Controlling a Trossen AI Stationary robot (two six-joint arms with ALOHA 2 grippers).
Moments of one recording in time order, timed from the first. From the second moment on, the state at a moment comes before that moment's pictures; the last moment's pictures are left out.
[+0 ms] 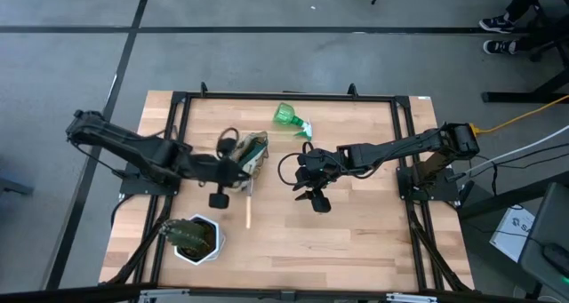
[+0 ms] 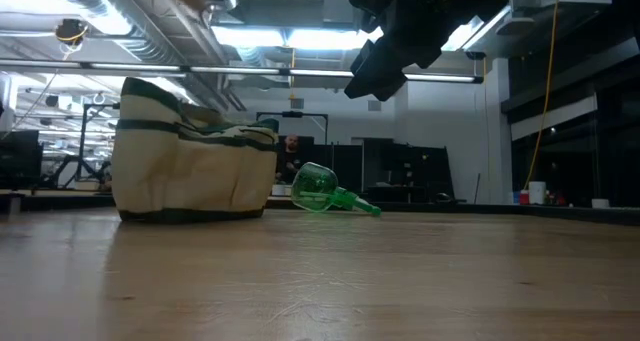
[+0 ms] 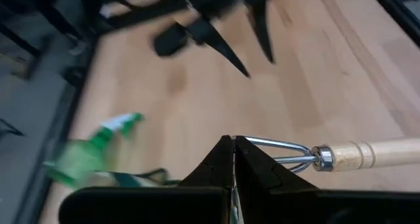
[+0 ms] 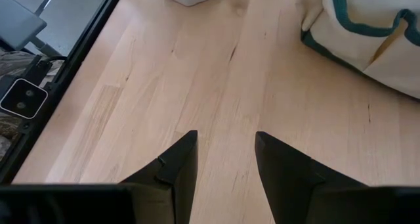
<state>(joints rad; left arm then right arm) -0.31 1.06 0.97 -0.54 -0.38 0.05 0.11 1.63 1.08 -0.23 -0.26 0.00</state>
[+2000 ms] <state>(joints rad) -0.07 1.02 0.97 -0.57 -0.71 1.11 0.11 1.63 1.08 -0.15 -0.15 0.00</state>
